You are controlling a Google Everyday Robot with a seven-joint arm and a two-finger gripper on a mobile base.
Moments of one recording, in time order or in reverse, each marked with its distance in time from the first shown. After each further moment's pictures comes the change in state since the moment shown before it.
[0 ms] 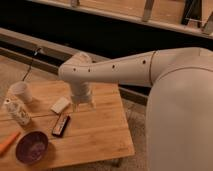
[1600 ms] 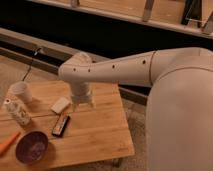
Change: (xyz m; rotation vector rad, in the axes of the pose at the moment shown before) arm 0.000 0.000 0.000 0.000 0.000 0.000
